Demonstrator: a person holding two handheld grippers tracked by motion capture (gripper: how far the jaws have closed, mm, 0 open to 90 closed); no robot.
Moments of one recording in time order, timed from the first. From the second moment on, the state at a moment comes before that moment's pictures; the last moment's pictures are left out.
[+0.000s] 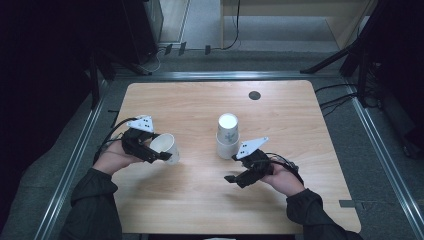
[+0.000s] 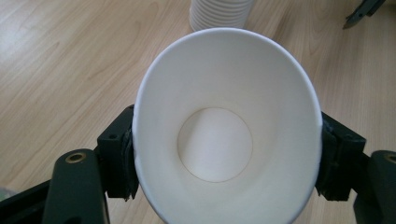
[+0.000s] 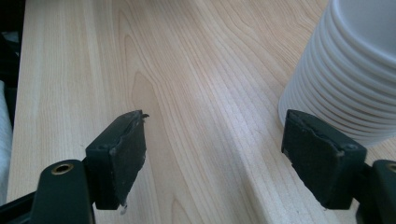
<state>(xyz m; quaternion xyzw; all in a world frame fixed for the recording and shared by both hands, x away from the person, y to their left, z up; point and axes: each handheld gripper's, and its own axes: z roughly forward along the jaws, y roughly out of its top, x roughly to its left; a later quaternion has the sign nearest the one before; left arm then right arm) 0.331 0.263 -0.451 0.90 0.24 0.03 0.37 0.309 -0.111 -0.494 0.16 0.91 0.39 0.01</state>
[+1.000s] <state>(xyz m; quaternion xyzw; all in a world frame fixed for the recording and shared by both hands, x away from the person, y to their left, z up) 0.331 0.319 -0.478 0.88 0.31 0.05 0.35 0.312 -0.104 -0.495 0.14 0.91 0.38 0.01</state>
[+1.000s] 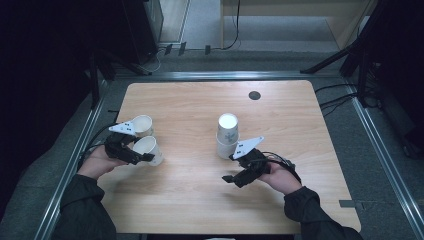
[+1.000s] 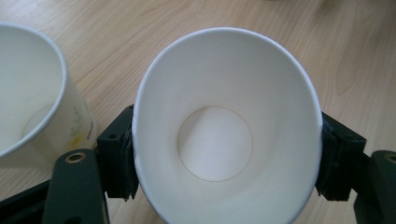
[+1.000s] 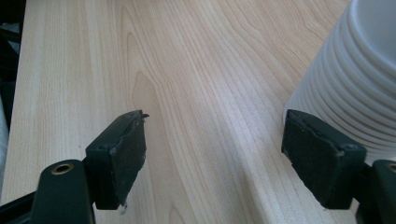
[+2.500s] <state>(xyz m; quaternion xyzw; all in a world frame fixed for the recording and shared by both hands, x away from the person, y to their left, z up) 0.336 0.333 -0.494 0.88 0.35 0.04 0.33 0.311 -0.101 -0.495 0.14 0.91 0.39 0.01</state>
